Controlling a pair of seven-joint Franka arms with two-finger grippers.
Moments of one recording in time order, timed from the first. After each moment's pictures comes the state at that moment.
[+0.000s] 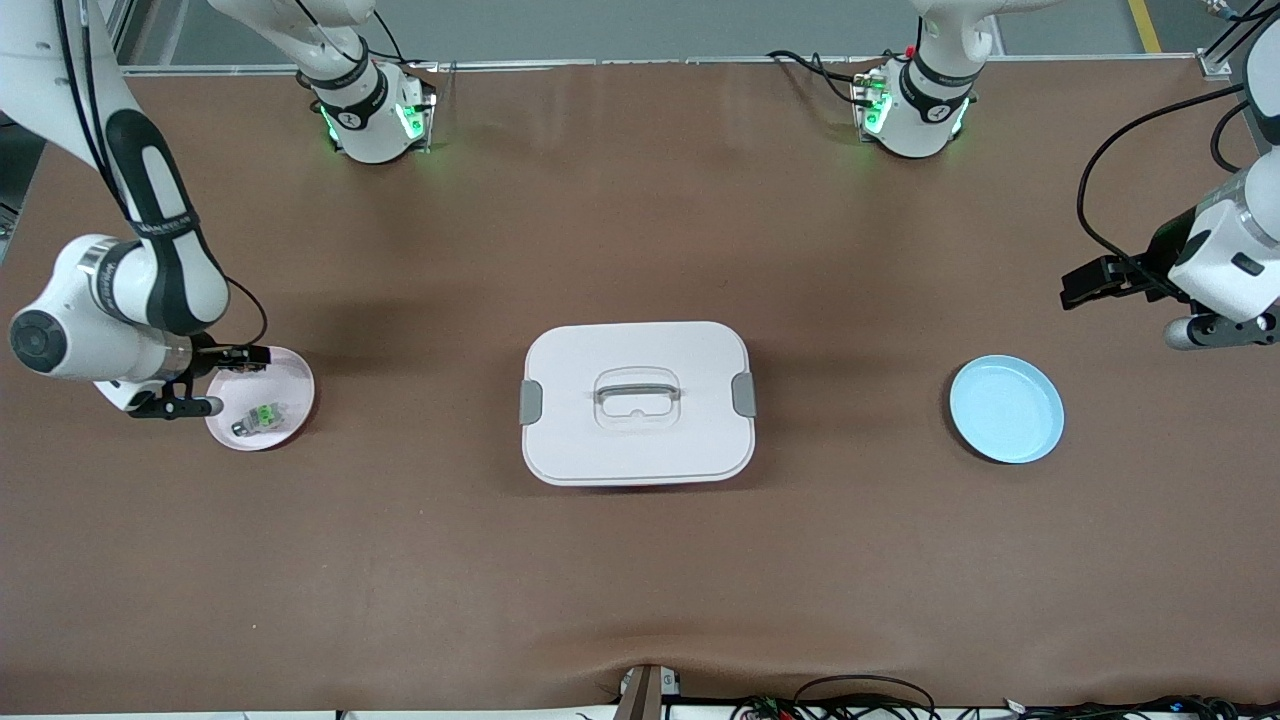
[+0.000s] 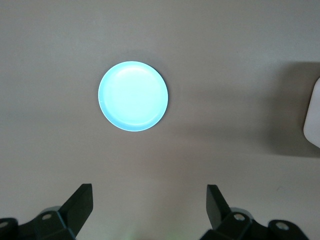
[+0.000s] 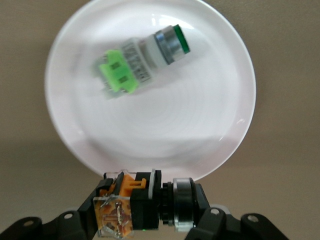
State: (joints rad) left arm 0.10 0.09 -0.15 -1.61 0.02 1.59 -0.13; right arm -0.11 0.36 -0.14 -2.05 0.06 2.11 -0.27
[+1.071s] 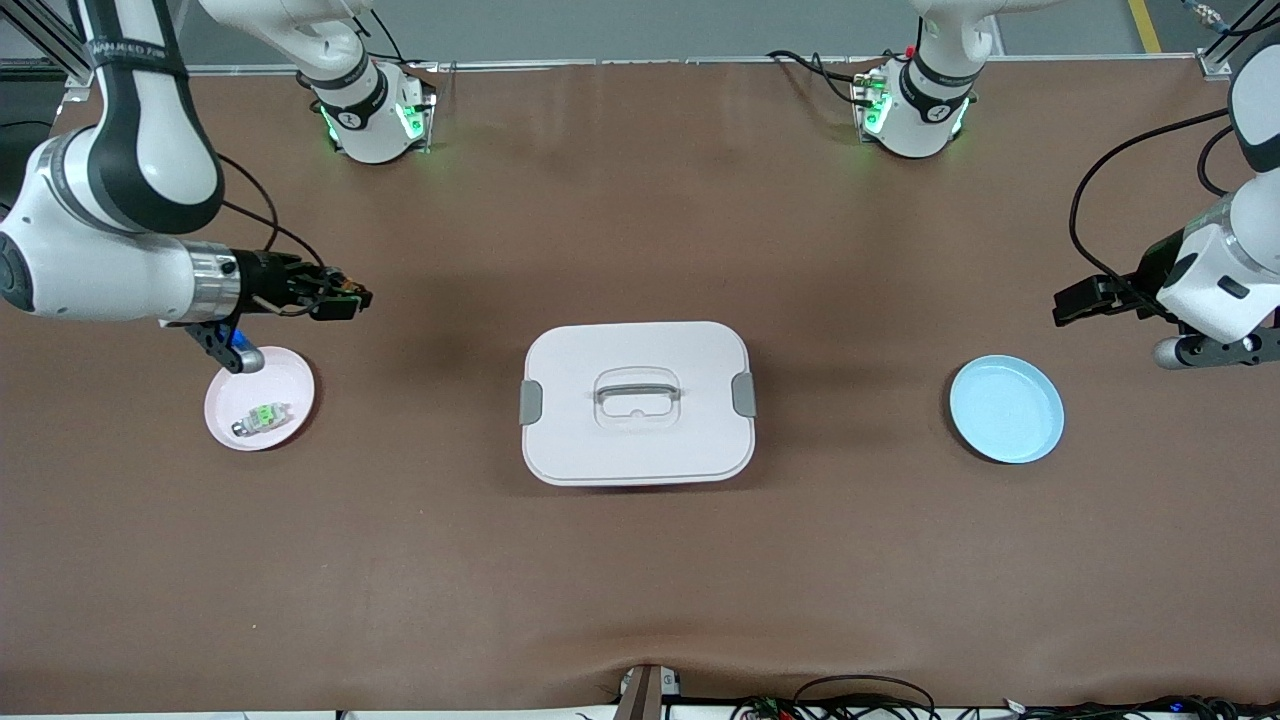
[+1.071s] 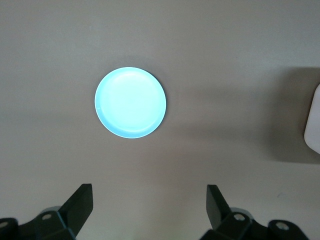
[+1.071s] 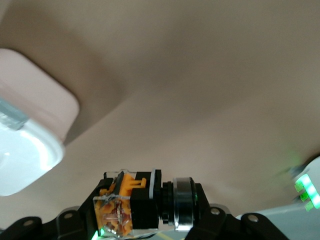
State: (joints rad) left arm 0.10 0.11 -0.15 -1.61 0.02 1.62 -0.13; right arm 0.18 0.09 -0.12 -1.96 0.52 1.65 0.61
